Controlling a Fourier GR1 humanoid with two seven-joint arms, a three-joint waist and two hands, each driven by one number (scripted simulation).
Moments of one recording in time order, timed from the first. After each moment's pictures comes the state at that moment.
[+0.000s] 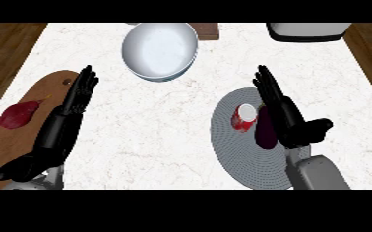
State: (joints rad) left arm -0.07 0.39 -0.23 -1.67 0.16 0.16 -0.19; right arm -0.20 -0.24 0.27 -1.46 -0.27 -0.13 -0.11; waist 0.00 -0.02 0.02
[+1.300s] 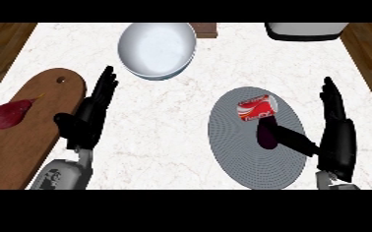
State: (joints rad) left arm -0.16 0.24 -0.22 -1.51 0.14 0.24 0.04; right arm -0.01 -0.31 0.23 -1.76 0.25 -0.69 0.32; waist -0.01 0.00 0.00
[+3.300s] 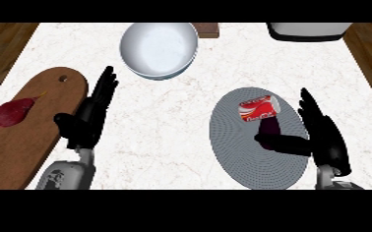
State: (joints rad) left arm -0.15 0.13 -0.10 -1.51 0.02 0.12 0.05; right arm -0.01 -0.17 0.07 -1.73 0.15 -0.24 0.61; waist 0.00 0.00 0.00
